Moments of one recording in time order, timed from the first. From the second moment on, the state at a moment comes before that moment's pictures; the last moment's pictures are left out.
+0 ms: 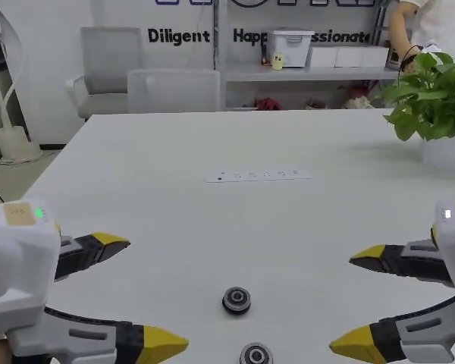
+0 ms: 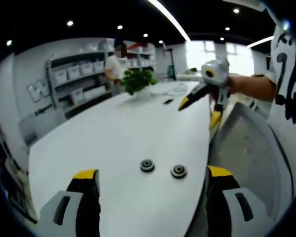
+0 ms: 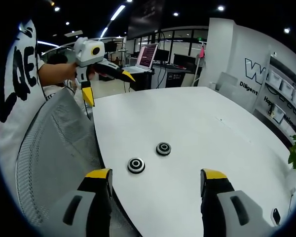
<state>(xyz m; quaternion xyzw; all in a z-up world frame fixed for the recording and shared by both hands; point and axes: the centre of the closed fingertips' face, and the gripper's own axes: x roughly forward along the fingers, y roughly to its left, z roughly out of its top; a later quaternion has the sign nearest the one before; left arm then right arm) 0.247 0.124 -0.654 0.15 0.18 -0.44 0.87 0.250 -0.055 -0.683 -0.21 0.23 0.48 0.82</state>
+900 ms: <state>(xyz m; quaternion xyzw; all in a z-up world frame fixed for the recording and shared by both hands) 0.261 0.099 -0.663 0.17 0.19 -0.47 0.85 0.259 -0.041 -0.690 -0.17 0.23 0.51 0.81</state>
